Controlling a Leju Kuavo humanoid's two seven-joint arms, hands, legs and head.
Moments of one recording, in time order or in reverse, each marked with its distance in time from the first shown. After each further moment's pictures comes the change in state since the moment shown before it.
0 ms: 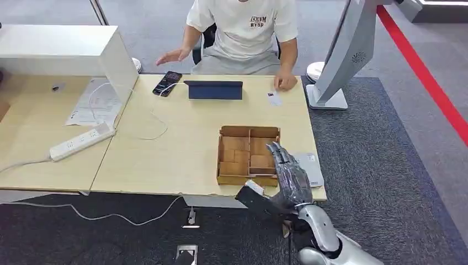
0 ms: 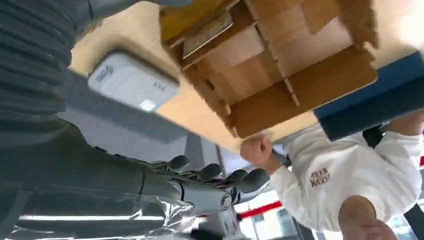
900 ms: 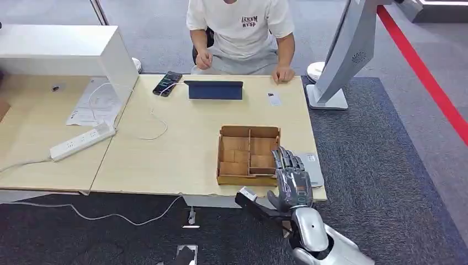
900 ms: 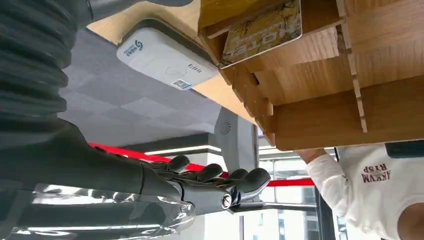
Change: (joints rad) left arm -0.022 0.011 -0.063 -0.031 0.104 0.000 0.034; right arm 0.013 0.065 -0.015 0.219 0.247 0.056 0.072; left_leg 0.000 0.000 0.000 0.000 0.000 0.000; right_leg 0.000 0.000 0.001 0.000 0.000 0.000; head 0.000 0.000
